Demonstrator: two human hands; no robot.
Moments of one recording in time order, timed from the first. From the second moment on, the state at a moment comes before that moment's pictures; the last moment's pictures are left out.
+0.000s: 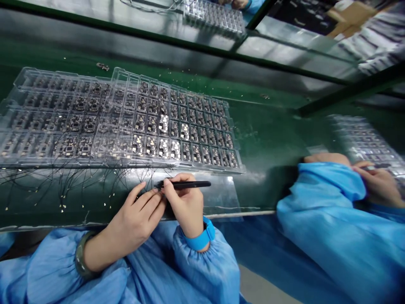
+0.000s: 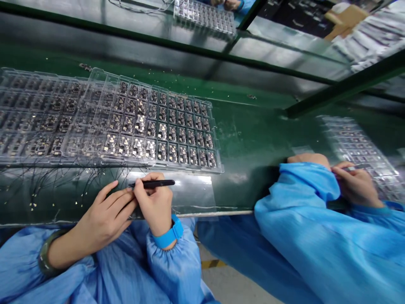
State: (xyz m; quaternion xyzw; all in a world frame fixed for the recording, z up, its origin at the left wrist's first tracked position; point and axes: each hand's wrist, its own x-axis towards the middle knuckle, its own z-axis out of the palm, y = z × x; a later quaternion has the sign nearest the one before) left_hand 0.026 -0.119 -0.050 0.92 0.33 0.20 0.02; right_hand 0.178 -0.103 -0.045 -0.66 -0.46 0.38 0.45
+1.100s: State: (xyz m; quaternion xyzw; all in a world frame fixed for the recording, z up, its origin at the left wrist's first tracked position) left_hand 0.027 -0.118 -0.048 0.92 0.34 0.21 0.03; right_hand 0.177 -0.099 -0.044 -0.63 -0.45 0.41 0.47
